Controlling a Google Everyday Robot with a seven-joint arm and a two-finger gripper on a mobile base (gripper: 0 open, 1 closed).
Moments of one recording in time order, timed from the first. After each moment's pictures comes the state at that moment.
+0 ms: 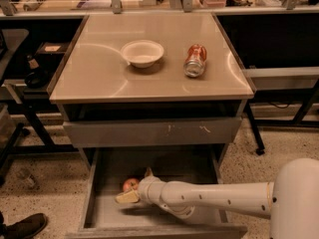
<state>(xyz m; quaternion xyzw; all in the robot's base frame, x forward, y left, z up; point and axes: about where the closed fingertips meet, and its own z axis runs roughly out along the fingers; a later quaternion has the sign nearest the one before) 0.549 0.111 0.392 -0.32 0.81 0.26 0.42</state>
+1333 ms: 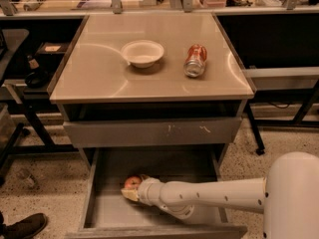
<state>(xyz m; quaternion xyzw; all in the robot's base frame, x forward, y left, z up) 0.543 0.109 0.378 -0.31 0.83 0.26 0.39</state>
